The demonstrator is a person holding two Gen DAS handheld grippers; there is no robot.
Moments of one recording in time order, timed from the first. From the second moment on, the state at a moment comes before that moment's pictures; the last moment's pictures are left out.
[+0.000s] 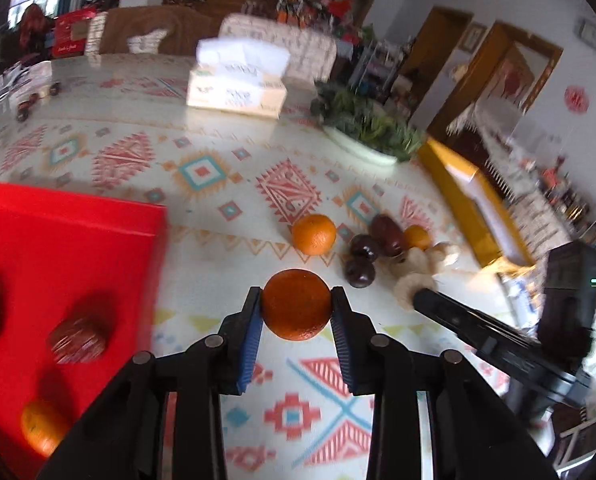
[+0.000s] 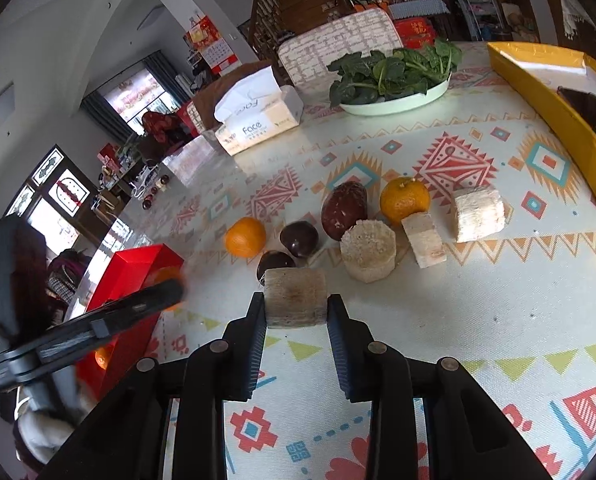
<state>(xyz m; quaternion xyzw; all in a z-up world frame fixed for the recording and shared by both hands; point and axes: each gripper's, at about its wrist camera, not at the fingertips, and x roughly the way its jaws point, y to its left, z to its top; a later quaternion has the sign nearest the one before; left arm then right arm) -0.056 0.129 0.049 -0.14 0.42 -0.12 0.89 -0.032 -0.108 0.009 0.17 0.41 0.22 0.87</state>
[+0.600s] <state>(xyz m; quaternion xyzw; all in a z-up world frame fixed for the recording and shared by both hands) -0.129 0.271 0.049 -0.21 0.35 0.02 0.91 -0.071 0.028 0.056 0.08 0.40 0.29 0.86</state>
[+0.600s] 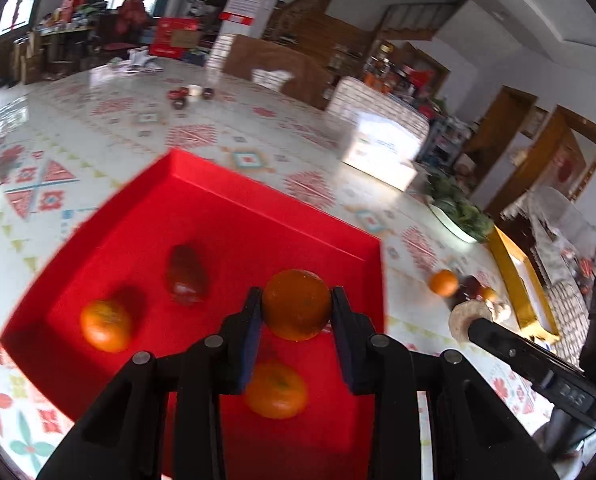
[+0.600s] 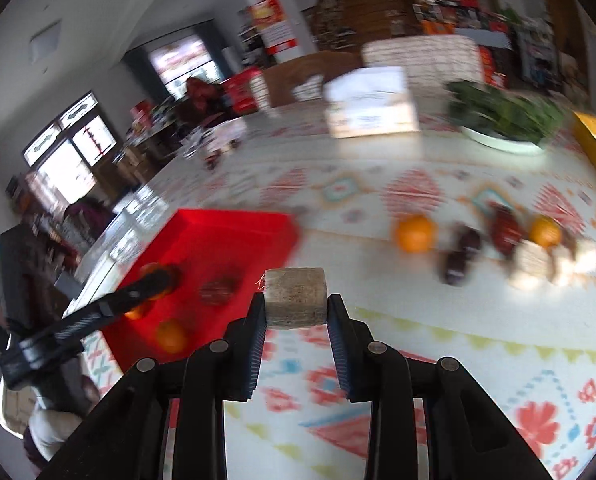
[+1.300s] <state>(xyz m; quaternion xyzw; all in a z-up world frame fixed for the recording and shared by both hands) -0.144 0.325 0.055 -0.22 0.32 0.07 0.92 -0.059 0.167 0.032 -0.03 0.44 0.33 0.84</state>
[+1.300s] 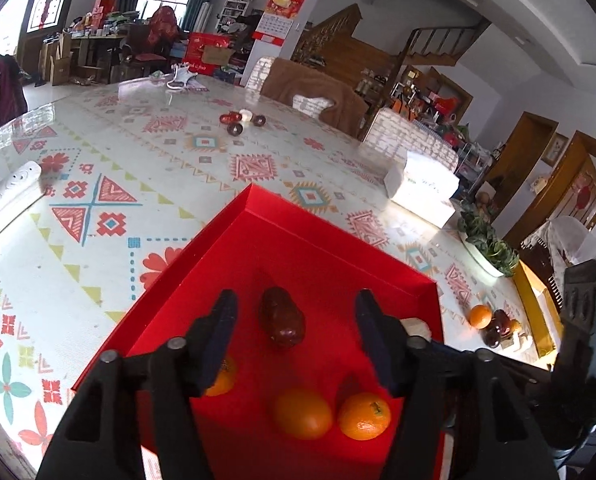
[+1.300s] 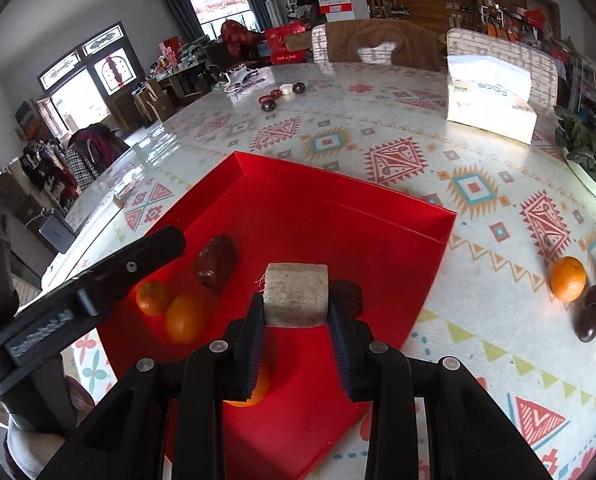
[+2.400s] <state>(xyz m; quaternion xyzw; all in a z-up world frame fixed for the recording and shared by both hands) -0.180 0.167 0.121 -0.11 0.28 -0.03 0.95 -0.078 -0.054 0.068 0.22 0.38 0.29 0.85</state>
